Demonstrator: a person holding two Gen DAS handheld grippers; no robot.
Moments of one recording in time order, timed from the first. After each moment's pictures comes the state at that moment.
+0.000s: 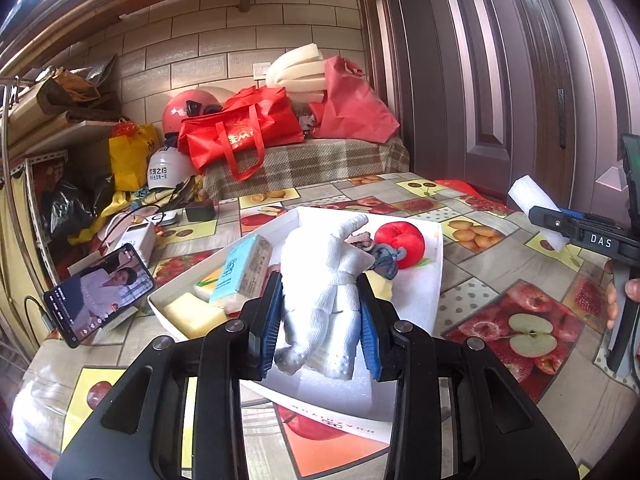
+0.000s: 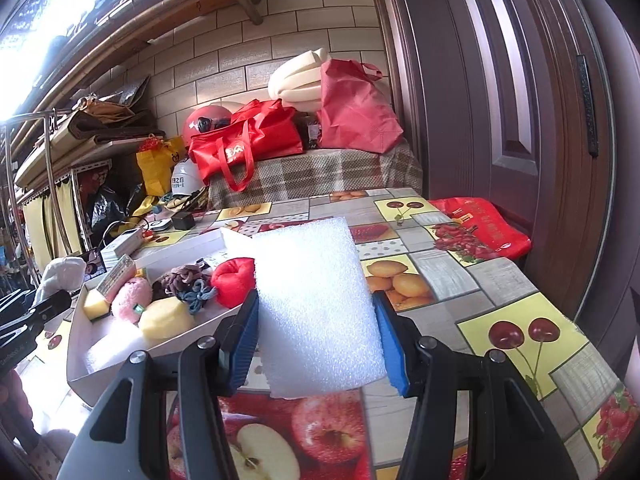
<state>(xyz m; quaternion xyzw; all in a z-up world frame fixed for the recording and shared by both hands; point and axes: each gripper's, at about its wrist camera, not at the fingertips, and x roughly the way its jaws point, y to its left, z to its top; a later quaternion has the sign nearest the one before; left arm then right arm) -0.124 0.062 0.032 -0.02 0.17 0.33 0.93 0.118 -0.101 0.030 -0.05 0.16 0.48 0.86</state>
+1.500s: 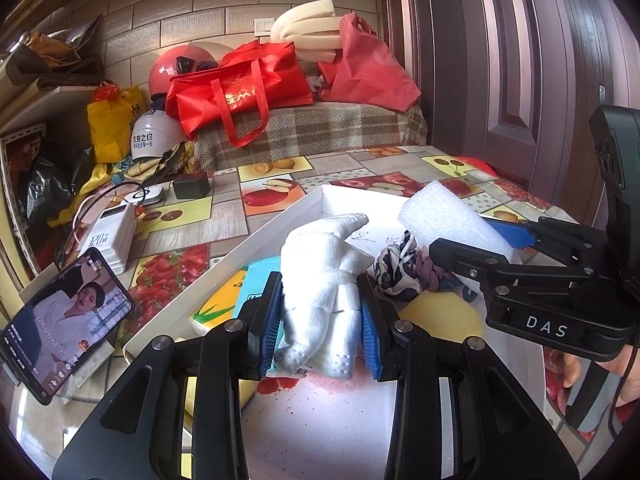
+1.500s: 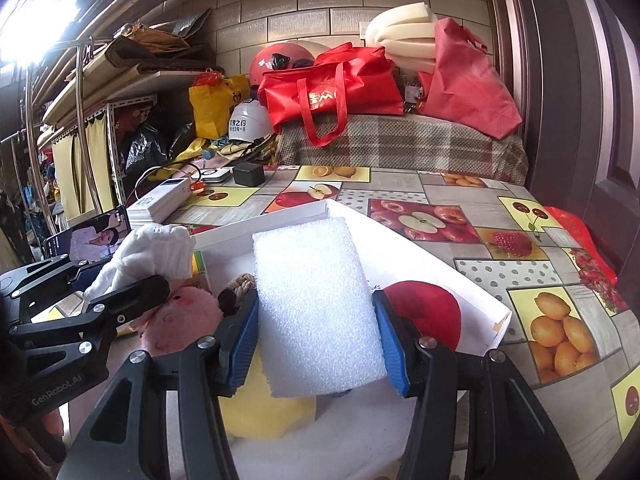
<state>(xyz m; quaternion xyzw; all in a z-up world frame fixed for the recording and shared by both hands) -0.078 0.168 0.023 -0.06 0.23 0.31 0.92 0.072 0.076 0.013 -0.14 0.19 0.55 0.80</state>
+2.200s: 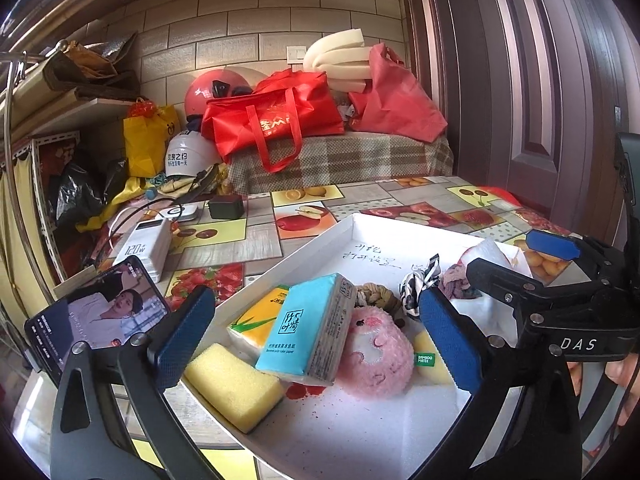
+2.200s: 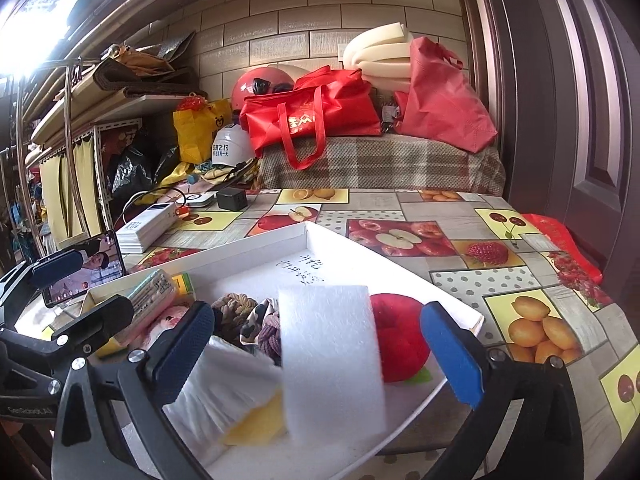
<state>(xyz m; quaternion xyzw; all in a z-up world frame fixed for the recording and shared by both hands) -0.100 0.162 0.030 -0.05 0.17 0.36 0.91 0.073 0.060 0.020 -0.10 0.16 0.52 0.83</state>
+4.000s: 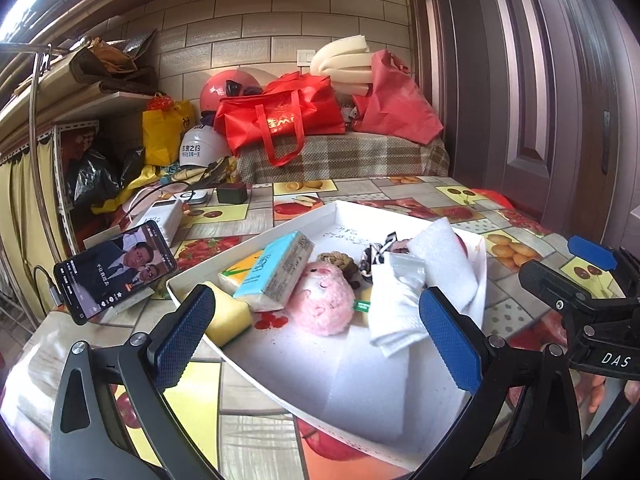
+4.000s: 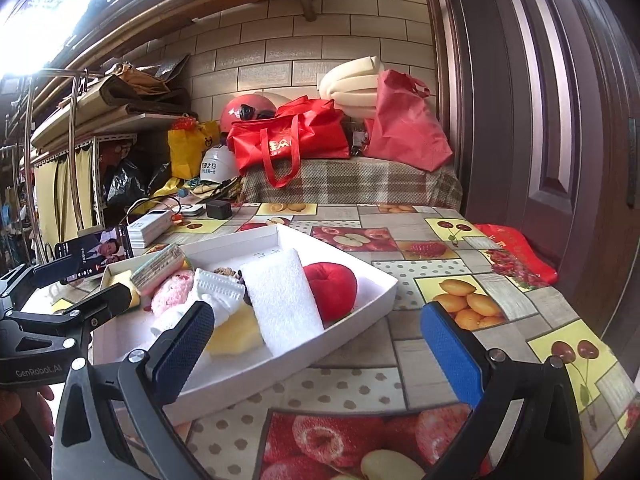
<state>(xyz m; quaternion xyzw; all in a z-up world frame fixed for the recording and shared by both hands) -0.121 0.082 0.028 -0.07 0.17 0.38 0.91 0.047 -0.041 0.023 -0.10 0.12 0.49 0.86</state>
